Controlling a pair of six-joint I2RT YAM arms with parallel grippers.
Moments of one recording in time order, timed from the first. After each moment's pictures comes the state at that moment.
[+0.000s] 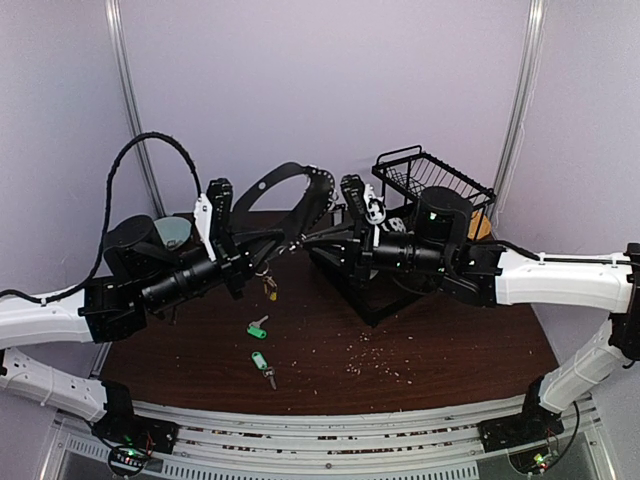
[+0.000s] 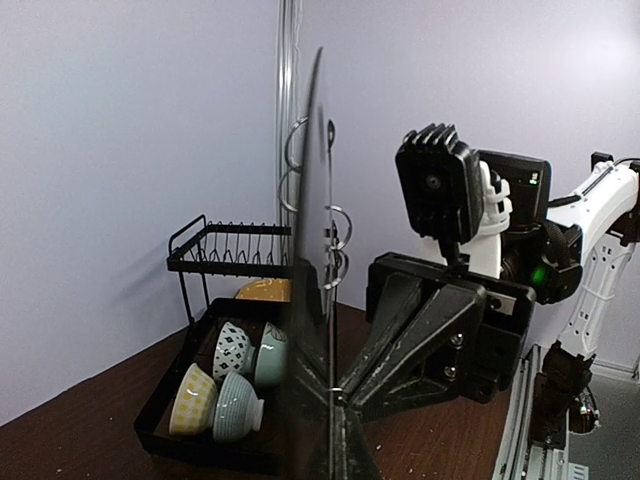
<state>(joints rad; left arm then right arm) -1.08 1.02 0.80 0.34 -0.05 -0.03 0.96 1.44 1.06 0.40 -0.42 0.08</state>
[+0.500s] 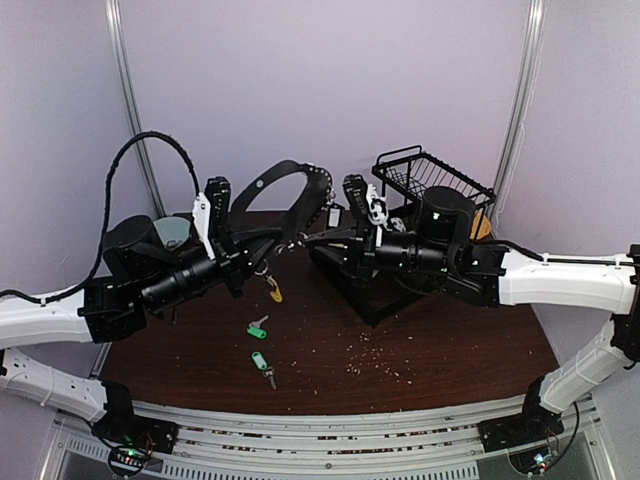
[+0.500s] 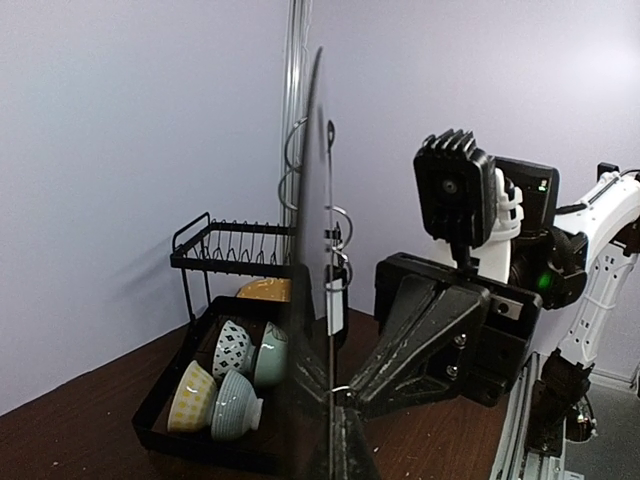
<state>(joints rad) -1.08 1.02 0.80 0.35 -0.08 -0.05 0.96 1.43 1.05 0.39 -0.41 0.05</state>
